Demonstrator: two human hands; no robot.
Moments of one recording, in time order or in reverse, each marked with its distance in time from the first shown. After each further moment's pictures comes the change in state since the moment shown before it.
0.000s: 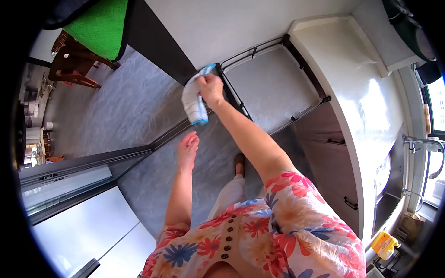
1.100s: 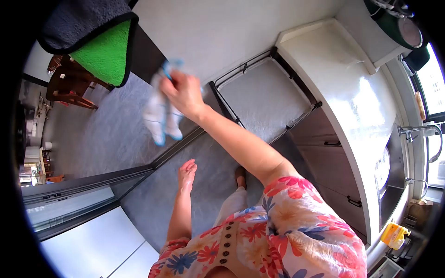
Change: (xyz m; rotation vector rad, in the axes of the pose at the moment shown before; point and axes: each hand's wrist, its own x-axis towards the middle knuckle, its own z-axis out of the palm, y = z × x) left_hand -0.012 -0.009 -0.036 0.248 -0.003 -0.206; right_hand -0.024 -0.121 0.024 -0.181 0.052 -0.451
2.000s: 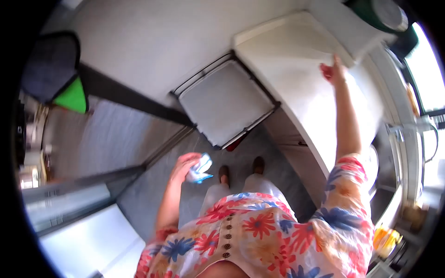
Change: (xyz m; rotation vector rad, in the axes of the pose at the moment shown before) left_hand -0.054 0.064 0.139 0.208 -0.429 0.078; right_hand 0.080 0.159 -0.602 0.285 0.502 0.794
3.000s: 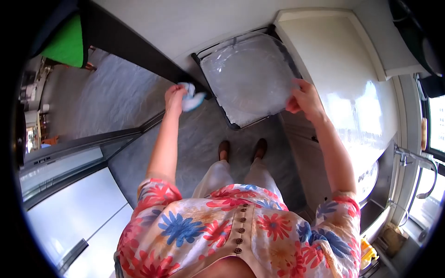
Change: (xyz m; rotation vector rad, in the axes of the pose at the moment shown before) left_hand 0.127 0.022 -0.081 -0.231 0.645 0.201; right_hand -0.208 0.122 0.157 -0.731 -0.504 -0.037
